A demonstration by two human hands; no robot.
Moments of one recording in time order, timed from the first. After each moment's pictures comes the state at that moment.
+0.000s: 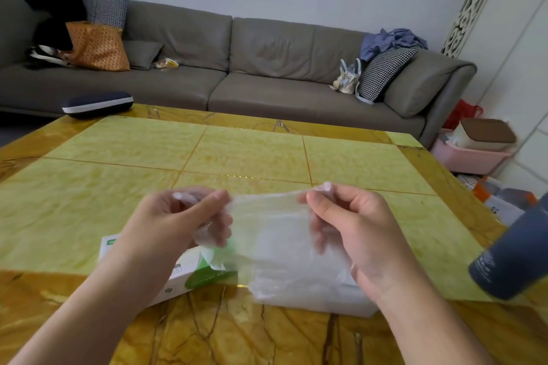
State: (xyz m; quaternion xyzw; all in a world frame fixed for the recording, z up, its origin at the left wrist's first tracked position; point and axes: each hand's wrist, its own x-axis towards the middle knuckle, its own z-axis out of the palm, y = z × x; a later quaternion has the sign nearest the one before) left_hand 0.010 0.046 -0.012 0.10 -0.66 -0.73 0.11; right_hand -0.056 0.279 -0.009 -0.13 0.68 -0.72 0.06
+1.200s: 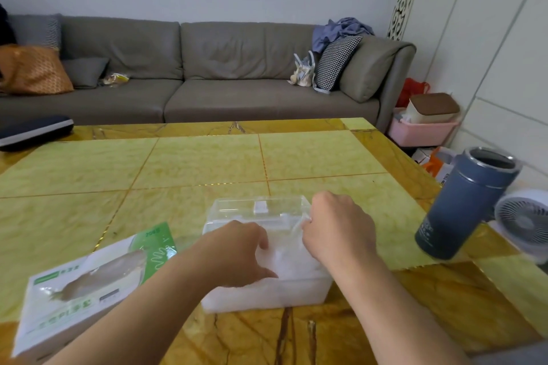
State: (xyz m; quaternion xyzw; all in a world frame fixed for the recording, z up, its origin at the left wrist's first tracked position) left_hand -0.075 0.154 -0.051 -0.07 -0.97 -0.13 -0.17; right_hand -0.081 0.331 -0.029 0.00 0.99 -0.12 -0.09
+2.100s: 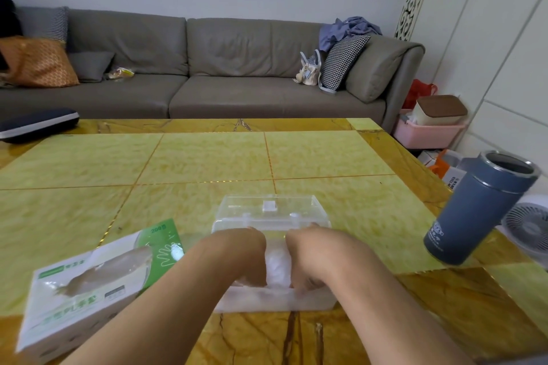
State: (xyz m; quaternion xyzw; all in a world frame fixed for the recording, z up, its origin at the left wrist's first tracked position) left_hand -0.075 0.172 -0.035 -0.01 -0.96 0.01 -0.28; right_hand -0.088 0.297 -0.030 -0.11 0.95 0.03 0.30
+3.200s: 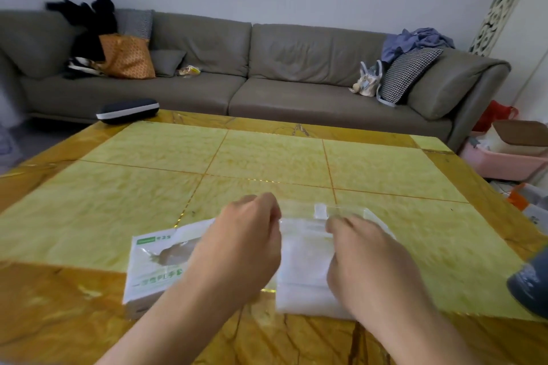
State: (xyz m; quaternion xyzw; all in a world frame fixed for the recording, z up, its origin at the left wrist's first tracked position) left_hand -0.006 0.084 -0.020 0.03 -0.95 -0.25 0.18; right_hand -0.030 0.258 -0.010 -0.19 0.98 -0.04 -0.05
